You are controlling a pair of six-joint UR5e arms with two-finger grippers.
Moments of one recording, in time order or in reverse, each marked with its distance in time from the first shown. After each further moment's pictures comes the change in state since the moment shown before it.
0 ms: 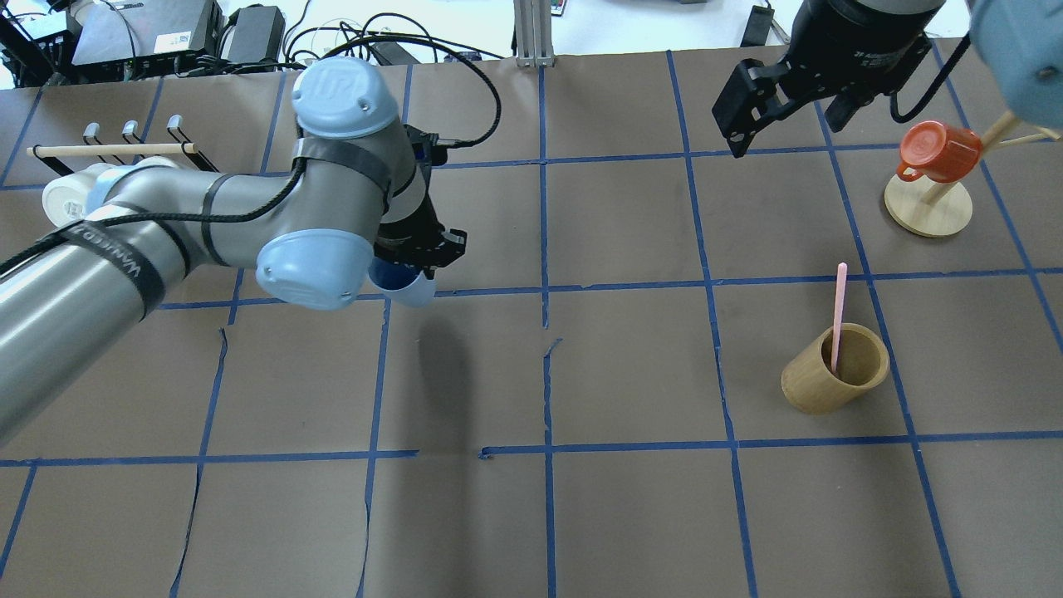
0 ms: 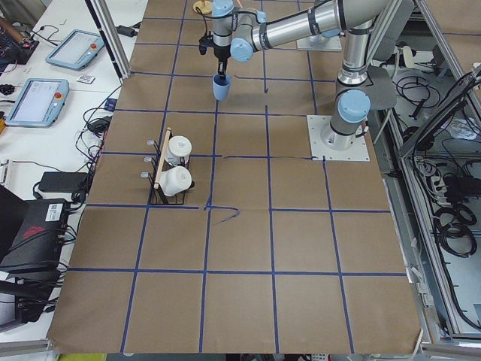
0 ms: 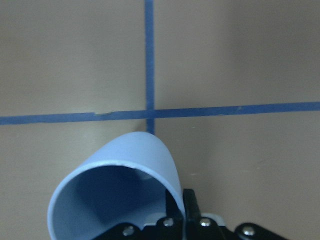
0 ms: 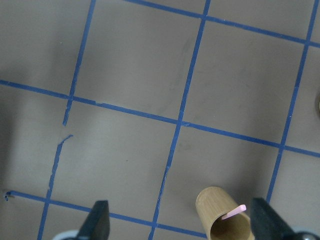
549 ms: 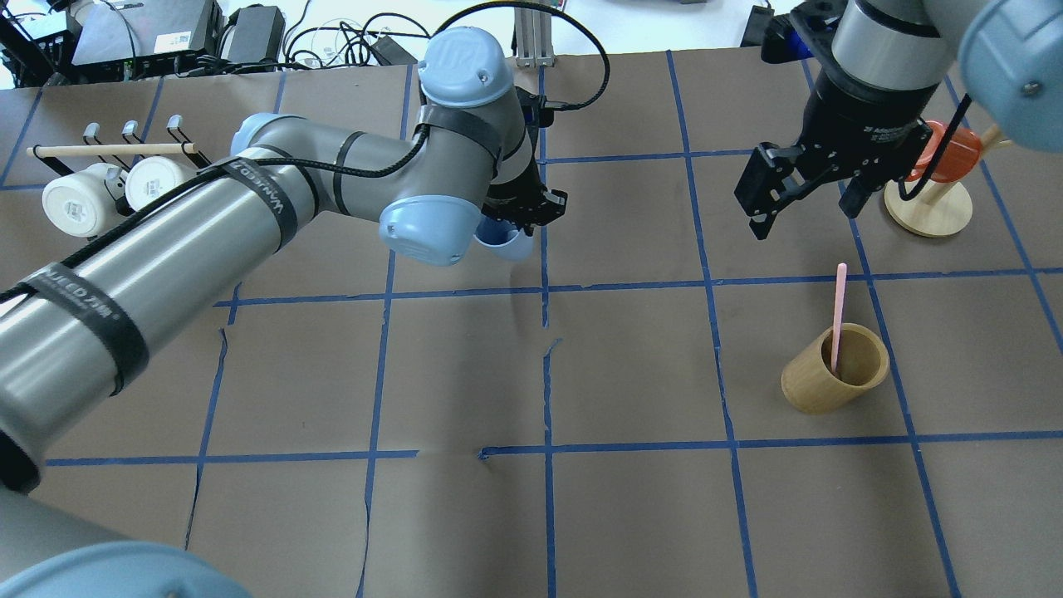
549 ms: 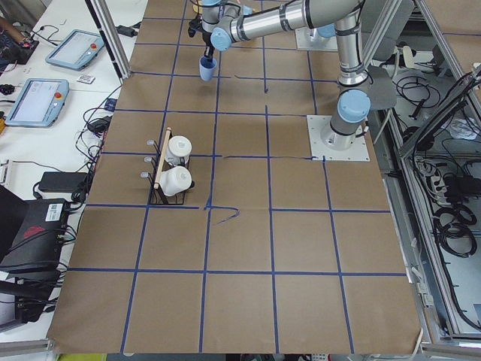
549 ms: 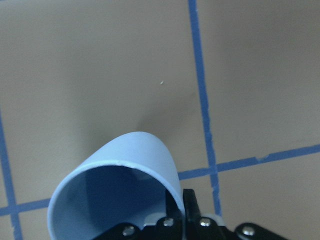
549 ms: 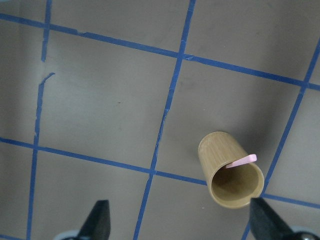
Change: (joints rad) left arm -0.120 -0.211 0.205 0.114 -0.093 -0.003; right arm -0.075 0.010 0.114 0.061 -0.021 -0.068
